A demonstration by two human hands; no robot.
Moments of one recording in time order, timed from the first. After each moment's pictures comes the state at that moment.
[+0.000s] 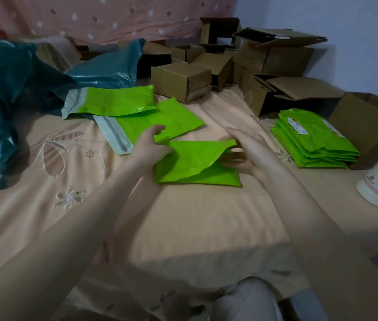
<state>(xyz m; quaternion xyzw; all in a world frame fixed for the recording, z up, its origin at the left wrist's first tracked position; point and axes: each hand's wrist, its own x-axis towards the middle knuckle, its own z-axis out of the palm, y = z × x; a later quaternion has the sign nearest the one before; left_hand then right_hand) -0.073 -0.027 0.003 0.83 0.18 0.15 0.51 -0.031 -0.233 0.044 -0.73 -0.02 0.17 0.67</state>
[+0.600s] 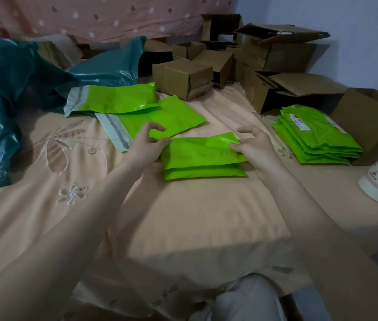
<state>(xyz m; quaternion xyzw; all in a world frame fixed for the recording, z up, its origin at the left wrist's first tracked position) -0.096 -0.031 0.010 0.77 0.18 0.15 0.59 -0.021 -0.241 0.026 -0.78 -0.05 0.05 0.62</state>
